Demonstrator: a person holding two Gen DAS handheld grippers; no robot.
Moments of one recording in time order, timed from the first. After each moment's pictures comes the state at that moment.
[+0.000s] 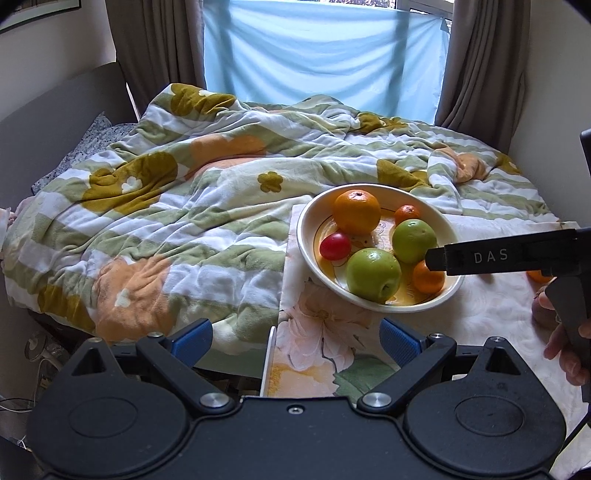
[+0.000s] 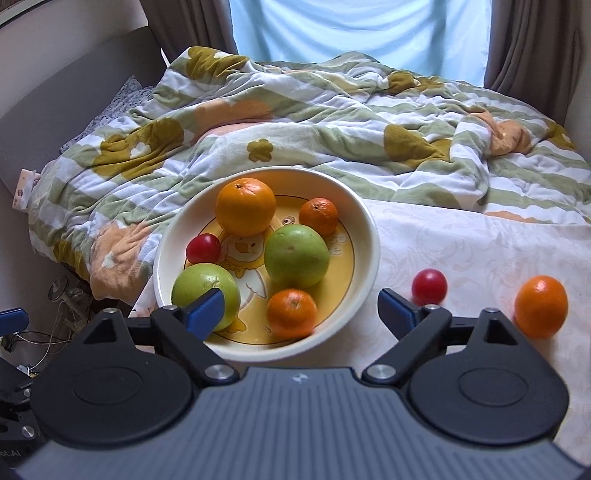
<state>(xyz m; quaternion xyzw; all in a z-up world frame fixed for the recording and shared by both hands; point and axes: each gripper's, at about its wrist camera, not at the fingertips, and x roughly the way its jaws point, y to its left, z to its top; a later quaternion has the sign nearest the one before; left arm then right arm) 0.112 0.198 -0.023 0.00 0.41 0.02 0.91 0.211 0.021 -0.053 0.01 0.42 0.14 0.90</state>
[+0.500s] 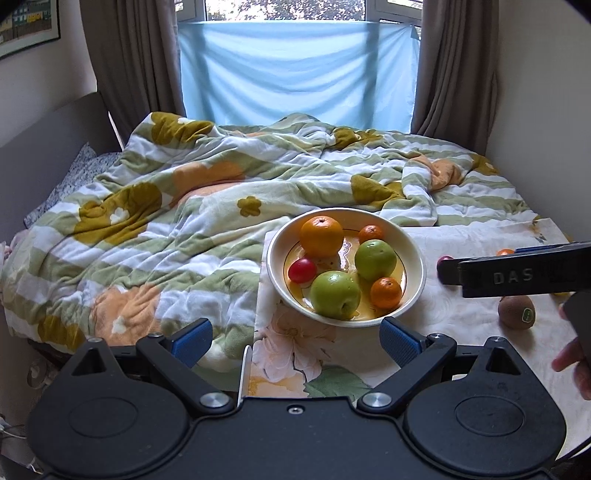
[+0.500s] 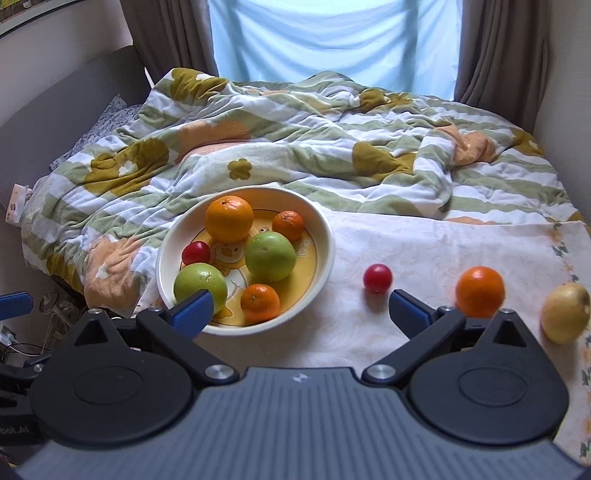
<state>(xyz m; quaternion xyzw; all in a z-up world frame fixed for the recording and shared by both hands) 0.096 0.170 0.009 0.03 0.38 -0.01 0.92 0.164 -0.007 -0.011 0.01 0.40 0.10 0.91</state>
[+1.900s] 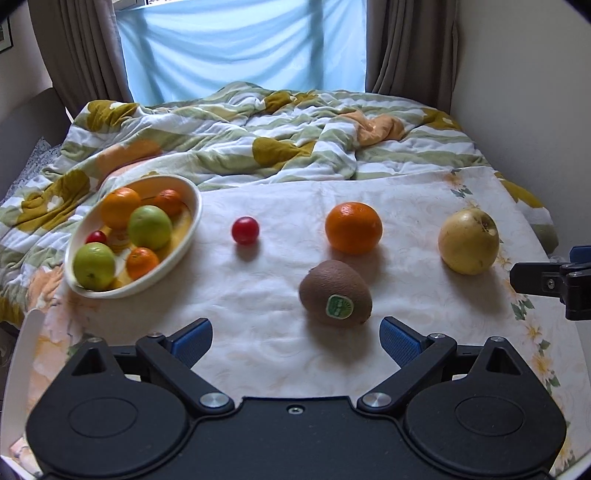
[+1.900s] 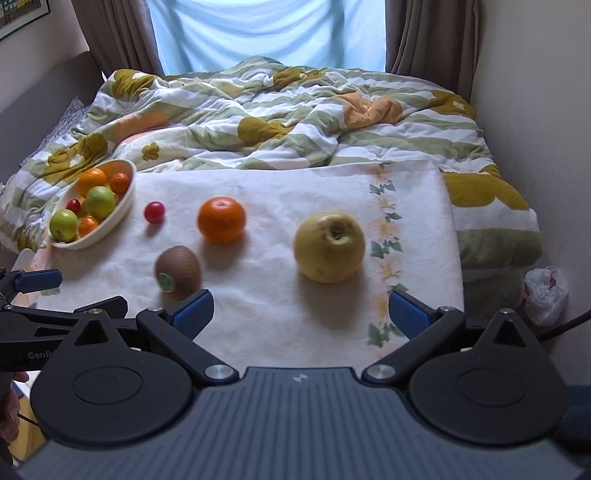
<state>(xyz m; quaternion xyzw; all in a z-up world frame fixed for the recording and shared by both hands) 0.121 -0.090 -0.053 0.04 0.43 -0.01 0.90 0.124 -0.295 -0.030 0.01 0.43 0.08 0.90</state>
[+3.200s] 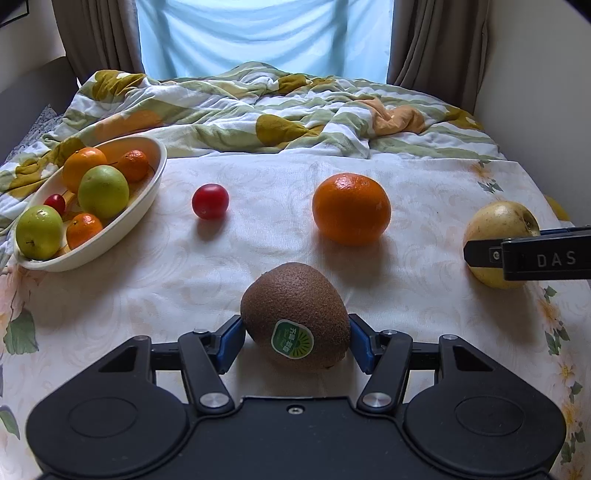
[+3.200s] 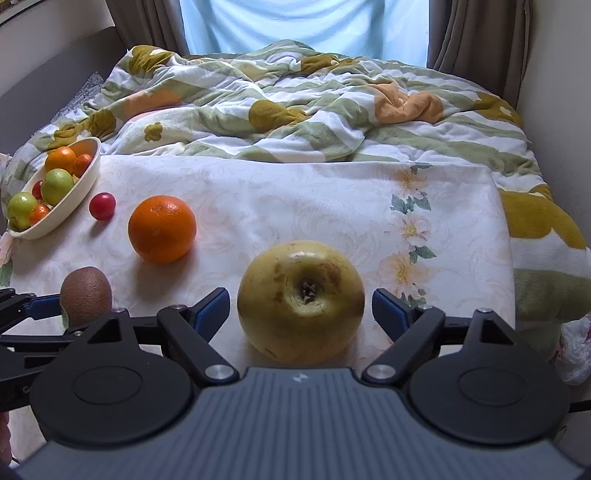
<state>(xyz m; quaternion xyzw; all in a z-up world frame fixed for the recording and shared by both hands) 0.155 -0.110 -0.106 0.00 0.44 0.02 0.90 0.223 -0.309 -0.107 -0.02 0.43 0.15 0.89</state>
